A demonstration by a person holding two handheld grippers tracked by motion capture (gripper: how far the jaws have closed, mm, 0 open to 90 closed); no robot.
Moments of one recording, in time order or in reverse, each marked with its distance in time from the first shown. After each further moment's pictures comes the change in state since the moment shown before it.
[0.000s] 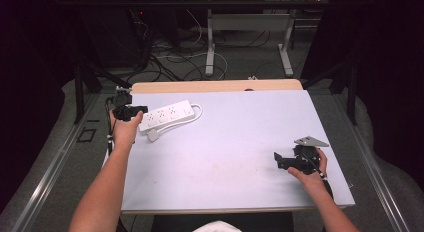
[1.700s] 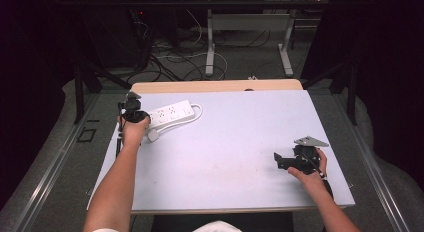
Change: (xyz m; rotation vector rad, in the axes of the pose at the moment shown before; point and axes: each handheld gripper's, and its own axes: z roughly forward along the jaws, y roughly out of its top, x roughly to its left) left arm 0.007 -0.007 0.057 0.233 0.098 -0.090; right arm -0.001 -0.001 0.002 0.006 0.005 -0.004
